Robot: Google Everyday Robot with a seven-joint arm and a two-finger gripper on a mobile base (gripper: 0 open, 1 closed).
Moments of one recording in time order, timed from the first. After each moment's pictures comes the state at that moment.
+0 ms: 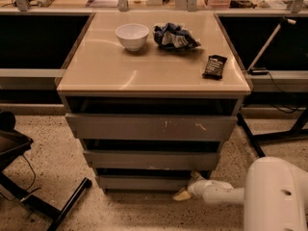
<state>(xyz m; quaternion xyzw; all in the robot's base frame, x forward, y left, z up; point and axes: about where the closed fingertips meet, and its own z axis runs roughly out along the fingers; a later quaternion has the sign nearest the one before) 0.596 -0.159 0.212 -0.43 0.82 0.05 0.37</state>
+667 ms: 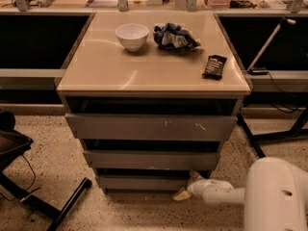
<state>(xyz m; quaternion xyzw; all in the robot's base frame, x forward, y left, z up) 0.598 -0.155 0.213 -0.46 0.80 0.05 0.37</state>
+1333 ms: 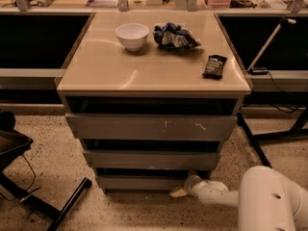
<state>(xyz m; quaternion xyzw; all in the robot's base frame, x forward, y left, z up) 0.626 -0.150 0.176 -0.42 0.82 0.06 0.40</state>
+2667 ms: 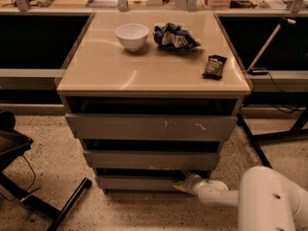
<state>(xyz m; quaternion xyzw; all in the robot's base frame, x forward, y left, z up) 0.633 -0.152 0.176 -0.42 0.82 0.05 0.40</state>
